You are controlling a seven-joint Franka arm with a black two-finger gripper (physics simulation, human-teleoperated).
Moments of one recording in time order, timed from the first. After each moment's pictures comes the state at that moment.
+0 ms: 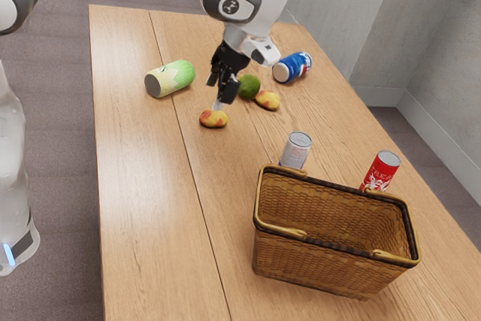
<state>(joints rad) 0.07 -0.11 0.02 -1.78 0.12 1.49 0.10</state>
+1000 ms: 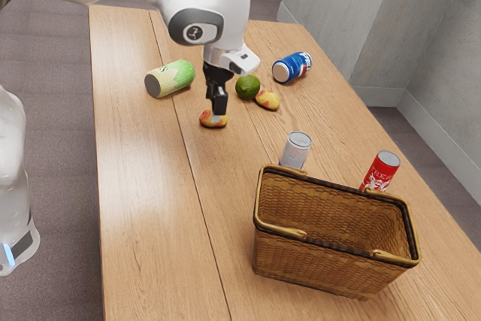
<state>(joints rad) 0.02 -0.30 0.13 -2.23 0.11 2.02 0.16</state>
